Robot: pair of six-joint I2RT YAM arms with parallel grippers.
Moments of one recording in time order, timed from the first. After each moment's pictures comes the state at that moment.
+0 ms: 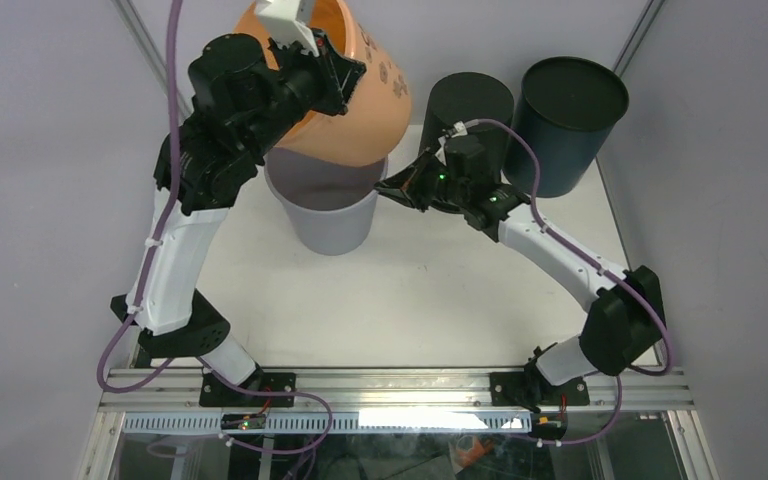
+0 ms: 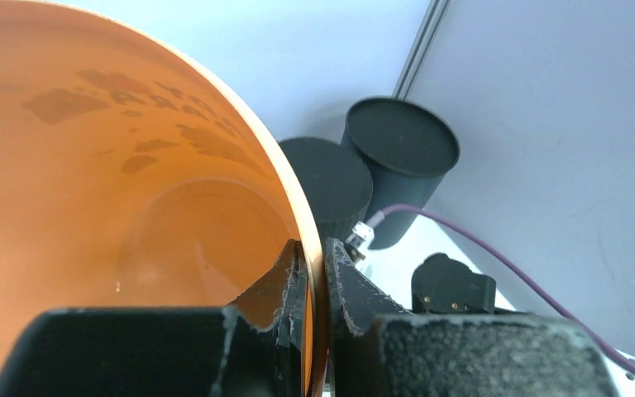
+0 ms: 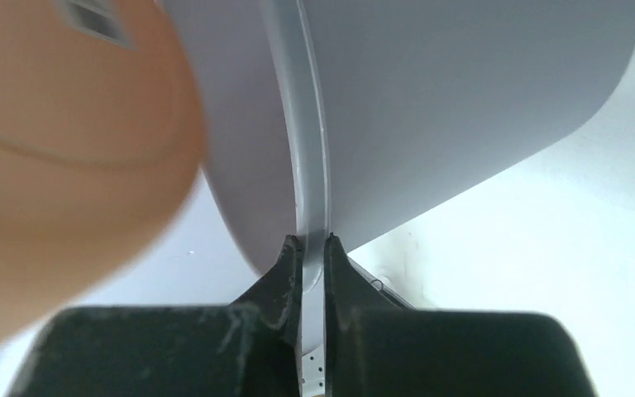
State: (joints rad) left arm -0.75 1.64 2.47 -0.82 -0.16 -0.21; right arm 0.61 1.50 1.25 -0.14 -0.31 1.26
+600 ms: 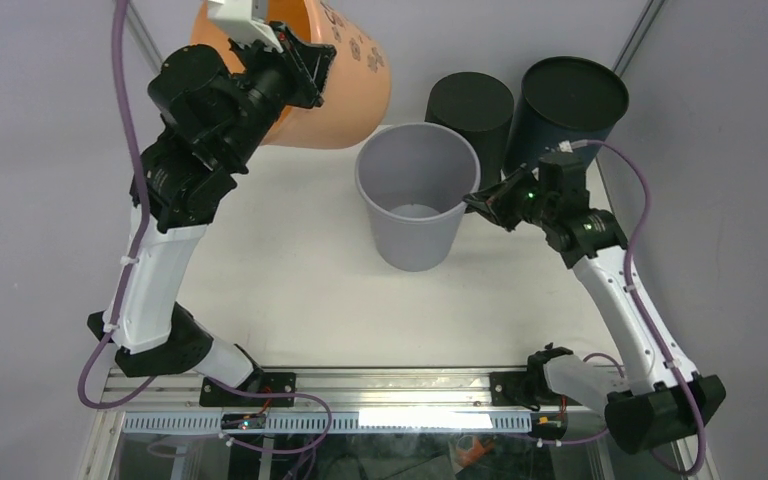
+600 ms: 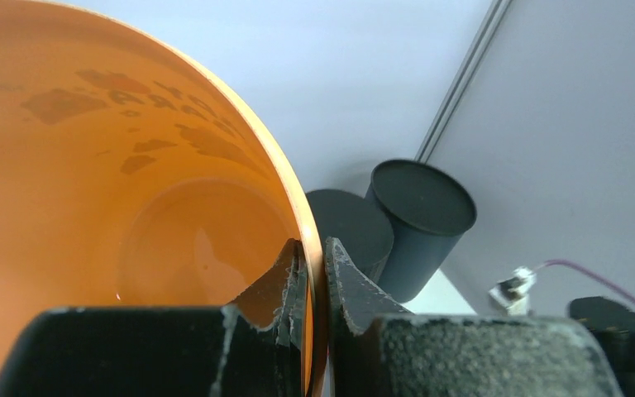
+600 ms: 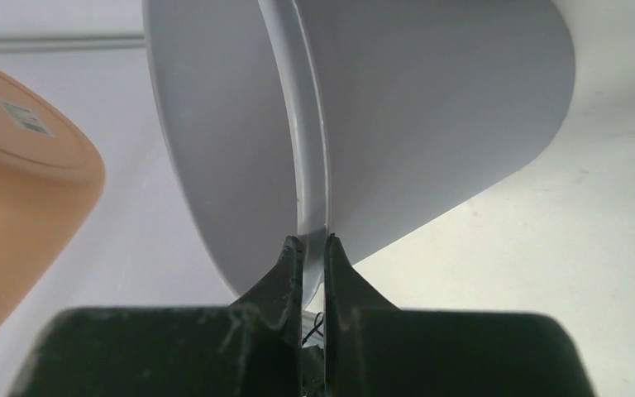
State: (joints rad) left arm -0.75 1.50 2.36 -0.65 -0.27 -0.20; right arm 0.31 1.09 1.15 -0.63 -0.24 1.12
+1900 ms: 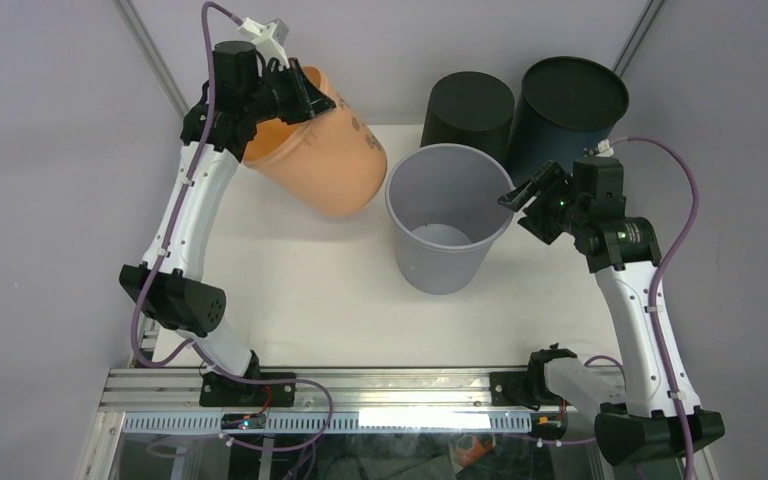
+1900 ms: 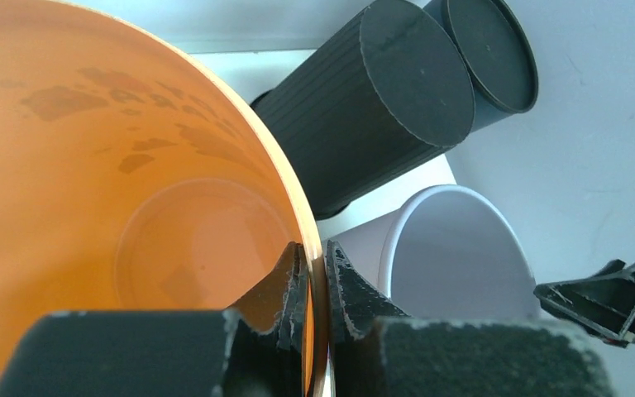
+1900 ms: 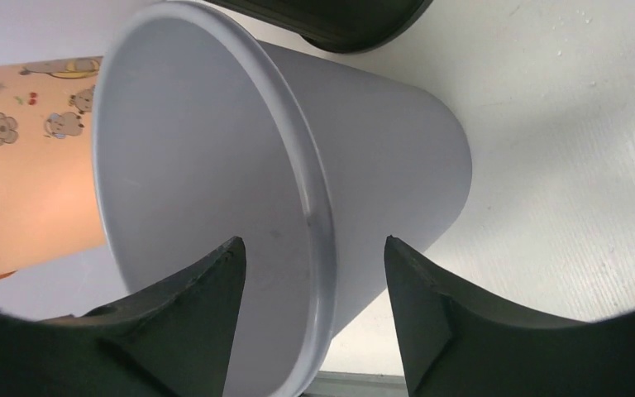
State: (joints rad) left arm -0.26 1.66 1.98 -0.64 0.38 -0.45; right arm 0.12 0.99 1.24 -0.93 -0.12 0.83
